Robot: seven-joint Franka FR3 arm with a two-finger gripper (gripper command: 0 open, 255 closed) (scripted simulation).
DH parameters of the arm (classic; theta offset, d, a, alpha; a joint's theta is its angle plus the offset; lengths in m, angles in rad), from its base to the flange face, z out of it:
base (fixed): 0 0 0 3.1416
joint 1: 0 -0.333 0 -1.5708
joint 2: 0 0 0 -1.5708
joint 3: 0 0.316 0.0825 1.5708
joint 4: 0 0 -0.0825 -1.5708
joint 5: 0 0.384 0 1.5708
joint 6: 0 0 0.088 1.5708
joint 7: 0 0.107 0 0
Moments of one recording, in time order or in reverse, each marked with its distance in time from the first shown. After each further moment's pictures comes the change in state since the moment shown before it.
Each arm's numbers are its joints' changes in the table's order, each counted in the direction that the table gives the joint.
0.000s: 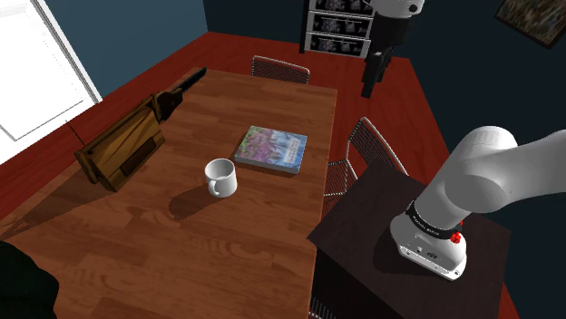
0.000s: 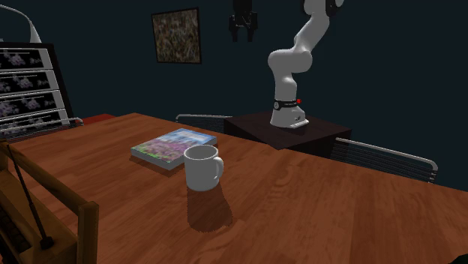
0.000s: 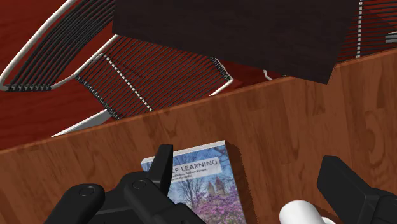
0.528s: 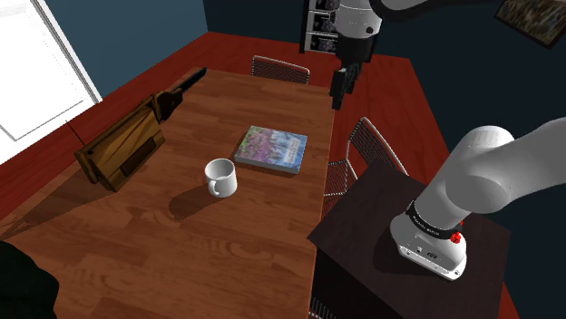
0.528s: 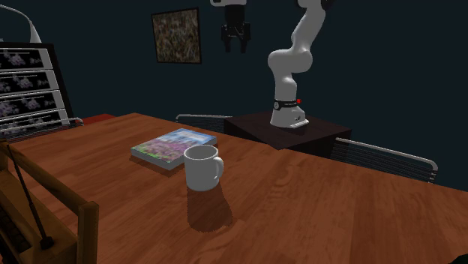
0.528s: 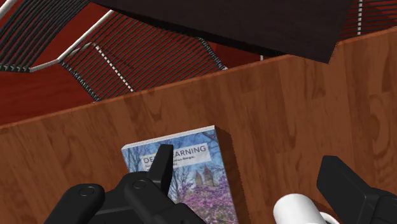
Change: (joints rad) arm -0.020 -0.180 0.052 0.008 0.032 0.159 0.039
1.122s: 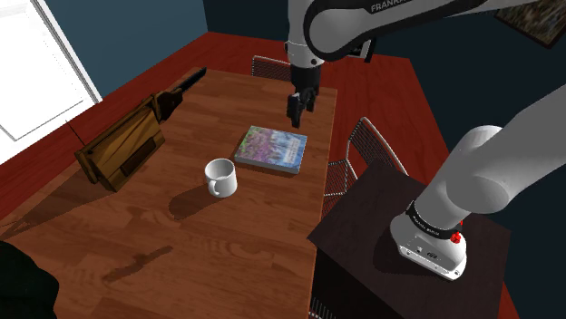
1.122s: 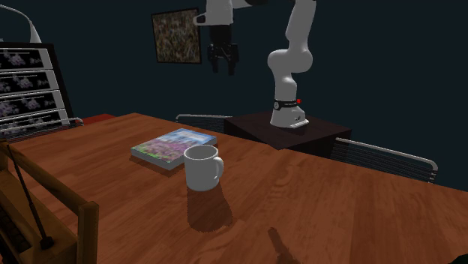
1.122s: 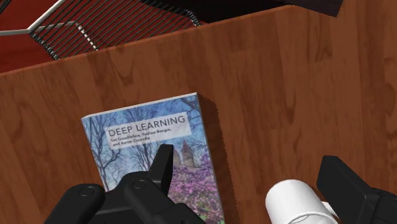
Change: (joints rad) arm -0.018 -0.335 0.074 0.087 0.009 0.228 0.060
